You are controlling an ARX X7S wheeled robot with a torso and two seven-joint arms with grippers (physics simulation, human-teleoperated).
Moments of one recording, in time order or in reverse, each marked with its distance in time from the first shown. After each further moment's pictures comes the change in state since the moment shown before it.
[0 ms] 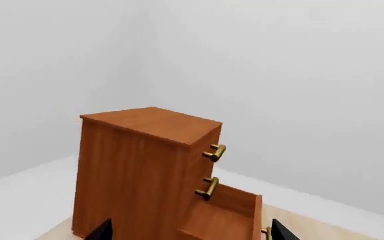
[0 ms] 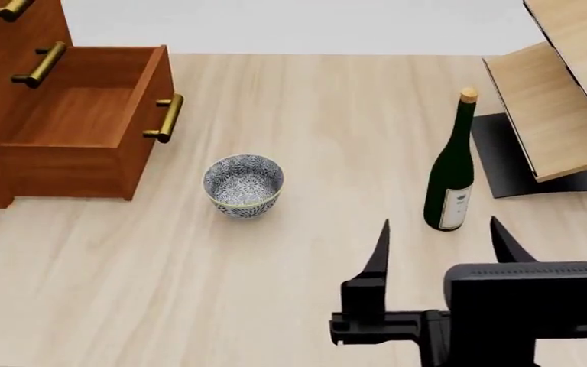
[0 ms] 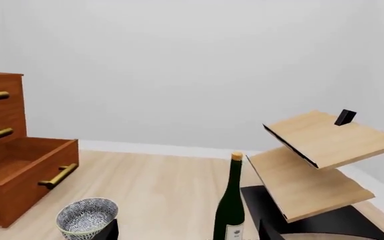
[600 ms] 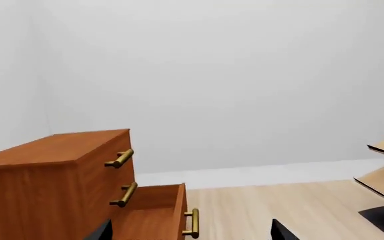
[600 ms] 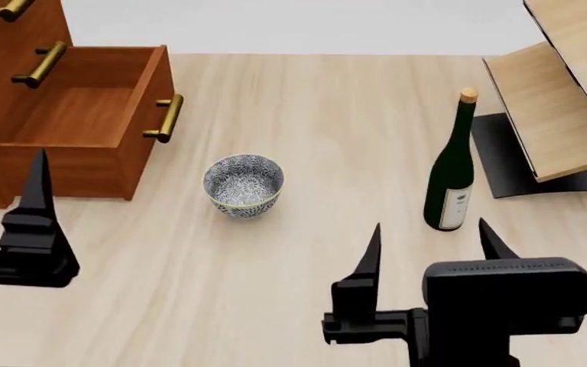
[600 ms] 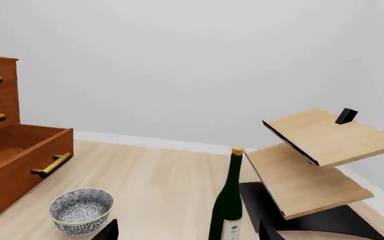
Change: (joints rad) left arm 0.102 0.042 0.495 0.186 0.047 -0.003 -0.106; right arm 0.013 -0.009 -0.053 0.067 -0.067 -0.033 0.002
